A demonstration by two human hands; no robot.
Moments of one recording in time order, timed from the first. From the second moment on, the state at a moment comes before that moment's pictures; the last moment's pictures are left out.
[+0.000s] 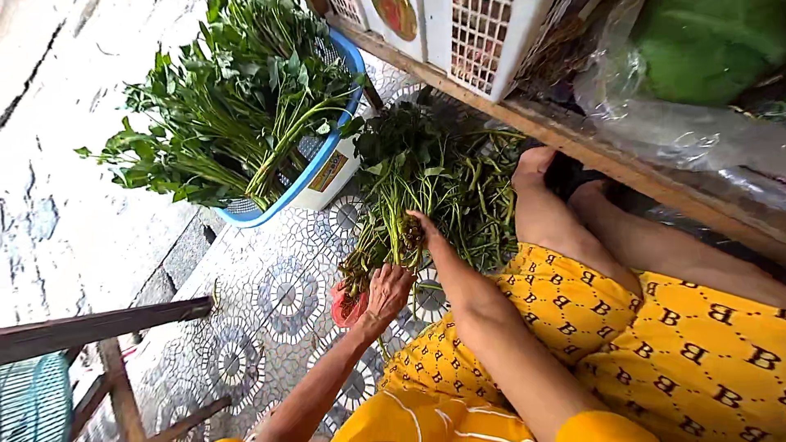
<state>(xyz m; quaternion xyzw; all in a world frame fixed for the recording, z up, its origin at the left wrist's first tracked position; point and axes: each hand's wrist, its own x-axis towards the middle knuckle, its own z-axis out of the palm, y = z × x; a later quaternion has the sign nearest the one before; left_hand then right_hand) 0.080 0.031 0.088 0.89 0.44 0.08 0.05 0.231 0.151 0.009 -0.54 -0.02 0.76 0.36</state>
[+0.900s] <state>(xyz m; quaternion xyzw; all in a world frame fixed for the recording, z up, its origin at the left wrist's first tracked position) 0.067 0.123 0.114 0.57 0.77 -0.10 0.27 0.258 0.148 0.002 -0.65 -0.04 0.68 0.33</state>
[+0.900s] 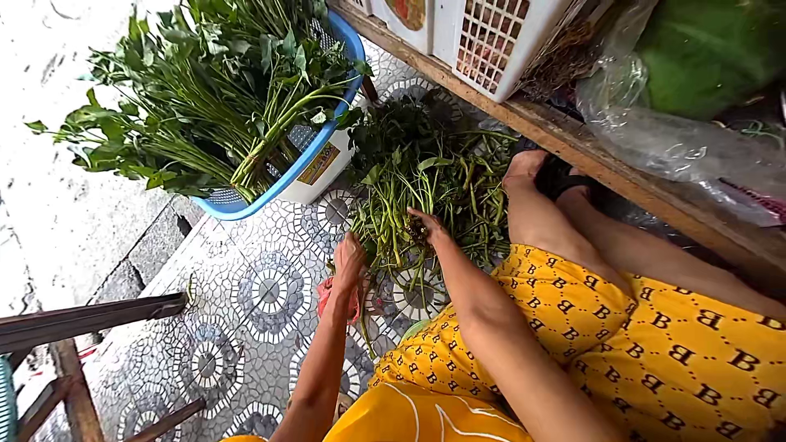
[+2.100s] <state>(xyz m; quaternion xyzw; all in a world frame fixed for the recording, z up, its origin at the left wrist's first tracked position) 0.107 0.159 0.130 0.61 0.52 0.24 0.55 0.317 0.205 0.177 -0.59 -0.15 0.61 0.51</state>
